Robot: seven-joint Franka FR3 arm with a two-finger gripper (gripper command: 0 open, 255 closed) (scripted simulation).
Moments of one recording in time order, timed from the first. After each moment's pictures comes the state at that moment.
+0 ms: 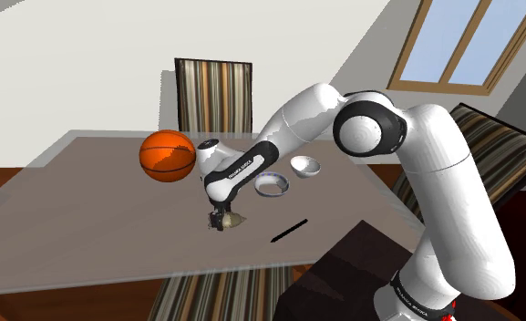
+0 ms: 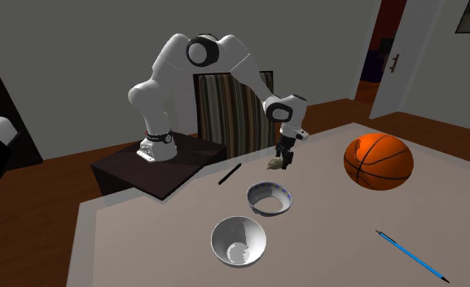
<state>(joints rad) 0.31 0.72 0.08 -1.74 -0.16 2.30 -0.17</state>
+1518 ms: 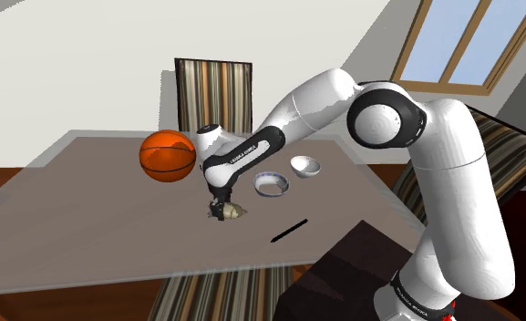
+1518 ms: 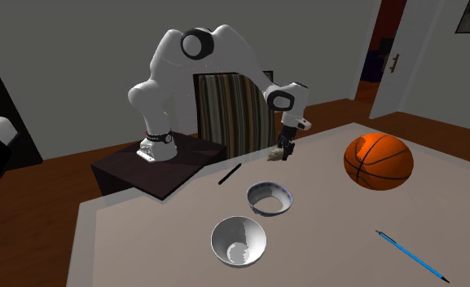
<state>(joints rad) 0.30 0.62 0.09 -1.75 -0.15 2.22 -0.18</state>
